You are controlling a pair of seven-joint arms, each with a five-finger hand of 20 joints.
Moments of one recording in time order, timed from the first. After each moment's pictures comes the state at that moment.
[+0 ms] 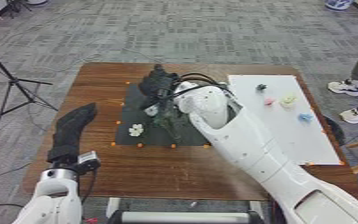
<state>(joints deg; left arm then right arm) 117.1 -56.0 -86.0 -113.4 57.0 25.0 14.6 -52.1 -78.8 44.5 -77.5 -160.1 -12.6 -12.8</state>
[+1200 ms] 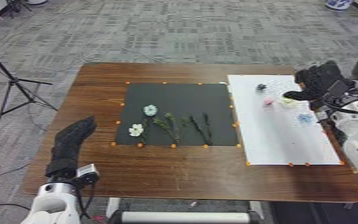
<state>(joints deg) 123.3 -57.4 -87.7 -115.6 57.3 25.2 14.0 -89.4 -37.8 84.2 -94.1 -148.3 7.1 -3.6</state>
